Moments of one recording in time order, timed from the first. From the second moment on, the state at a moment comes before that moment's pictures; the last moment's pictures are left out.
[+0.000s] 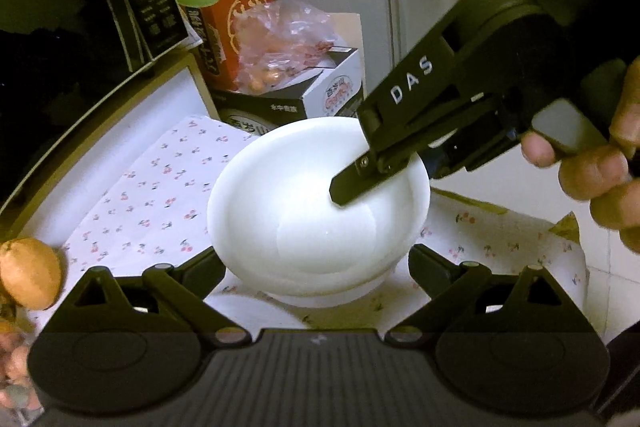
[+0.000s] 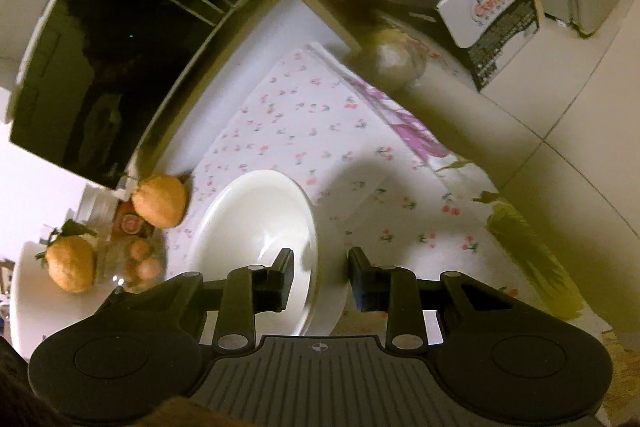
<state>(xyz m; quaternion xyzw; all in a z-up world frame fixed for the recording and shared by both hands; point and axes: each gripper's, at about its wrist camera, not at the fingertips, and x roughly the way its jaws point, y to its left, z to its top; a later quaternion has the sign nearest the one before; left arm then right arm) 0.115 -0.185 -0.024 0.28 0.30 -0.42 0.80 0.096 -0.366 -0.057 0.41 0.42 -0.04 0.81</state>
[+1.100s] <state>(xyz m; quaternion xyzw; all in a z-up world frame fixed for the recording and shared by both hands) 0.121 -0.081 -0.039 0.19 0.35 -0.35 0.85 0.130 -0.253 -0.073 0.33 0.48 0.04 0.81</state>
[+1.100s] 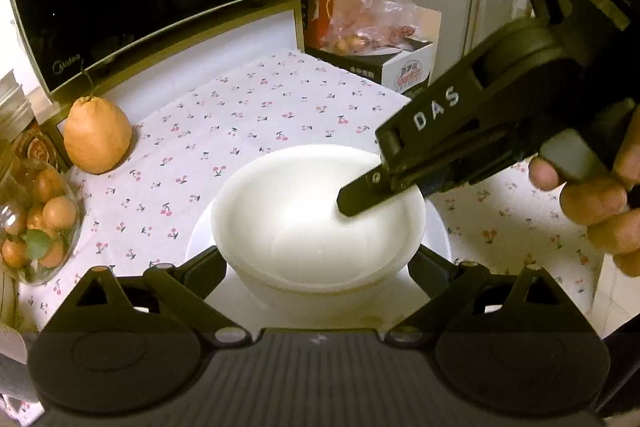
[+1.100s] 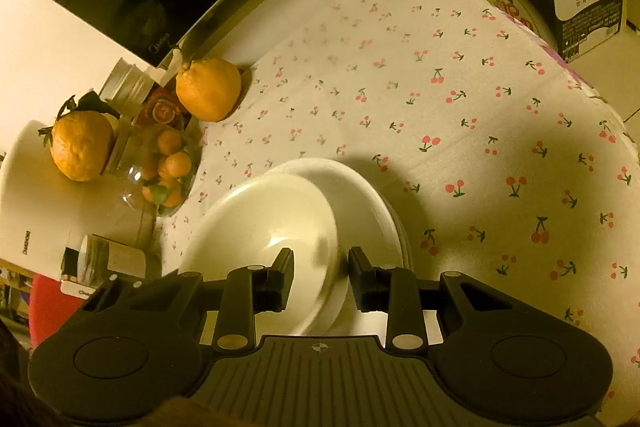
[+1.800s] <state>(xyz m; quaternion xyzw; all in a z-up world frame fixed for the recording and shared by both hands) 0.124 -0.075 -0.049 0.18 0.38 -0.34 0.84 0.134 -0.248 -0.071 0.31 0.48 0.03 0.82</state>
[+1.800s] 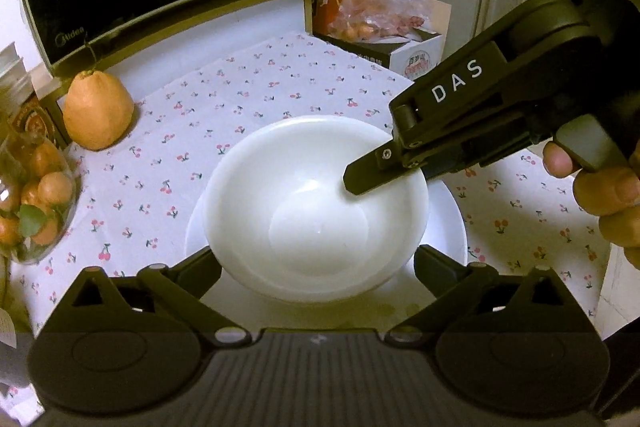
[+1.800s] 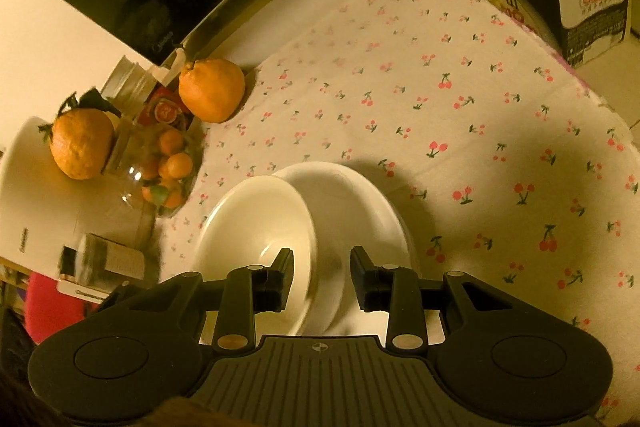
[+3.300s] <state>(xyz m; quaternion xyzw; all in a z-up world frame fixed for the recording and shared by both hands) 0.046 -0.023 -0.020 0.01 0.45 -0.06 0.89 0.012 -0.226 -0.018 0.12 0.43 -0.03 0.90</state>
